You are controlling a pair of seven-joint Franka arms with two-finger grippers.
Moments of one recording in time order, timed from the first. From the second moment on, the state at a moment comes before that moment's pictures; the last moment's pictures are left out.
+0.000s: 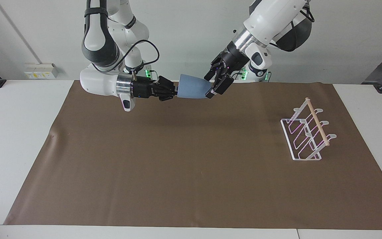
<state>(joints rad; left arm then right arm) -0.37 0.19 -0.21 -1.37 -0.45 1.93 -1.94 0.18 0.03 -0.02 -2.05 1.62 1.81 -0.32</state>
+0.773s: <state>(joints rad) -0.41 0.21 -0.20 -1.37 -0.42 1.97 -2.01 0.19 0.03 -0.02 -2.05 1.64 1.84 -0.34</state>
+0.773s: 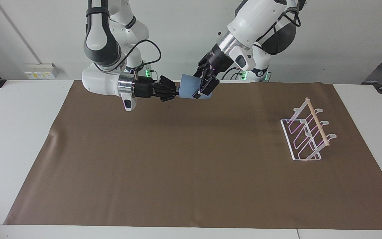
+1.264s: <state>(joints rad) -0.41 0.20 -0.21 -1.37 -0.39 1.97 -2.03 0.19 0.03 -0.02 -2.05 1.66 1.86 -0.36</state>
